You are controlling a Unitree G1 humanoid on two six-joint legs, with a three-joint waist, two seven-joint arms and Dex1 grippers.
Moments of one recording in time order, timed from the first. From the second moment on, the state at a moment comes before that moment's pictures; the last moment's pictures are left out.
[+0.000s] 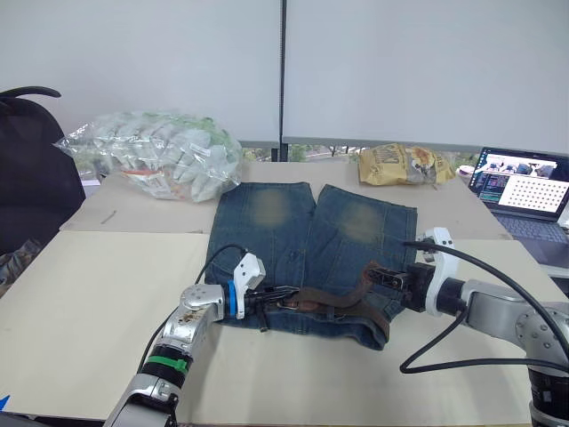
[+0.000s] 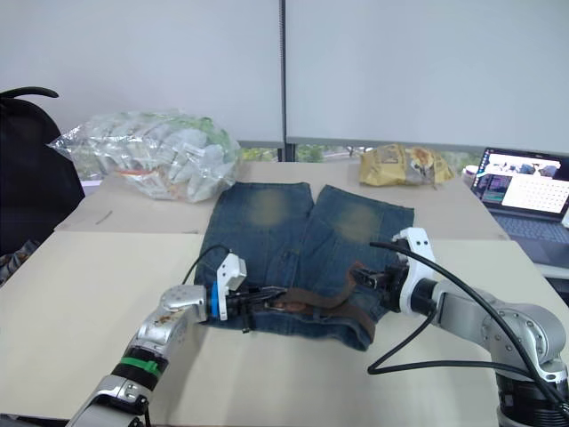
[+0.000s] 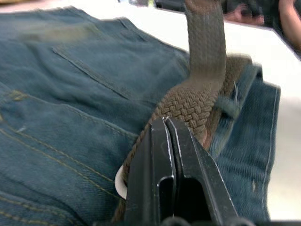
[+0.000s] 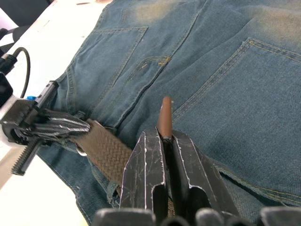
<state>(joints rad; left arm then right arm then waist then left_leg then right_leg) -0.60 0.32 -0.20 0.44 -0.21 0.05 -1.11 -0.37 -0.70 -0.29 -0.34 1.14 1.19 0.18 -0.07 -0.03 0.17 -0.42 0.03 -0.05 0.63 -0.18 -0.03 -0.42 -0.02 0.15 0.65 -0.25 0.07</state>
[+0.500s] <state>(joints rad) -0.61 0.28 -0.07 0.52 -0.31 0.18 -1.05 -0.34 -0.72 -0.33 -0.34 1.13 1.19 0.20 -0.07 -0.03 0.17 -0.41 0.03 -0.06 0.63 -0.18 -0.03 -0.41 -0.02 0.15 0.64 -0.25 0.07</state>
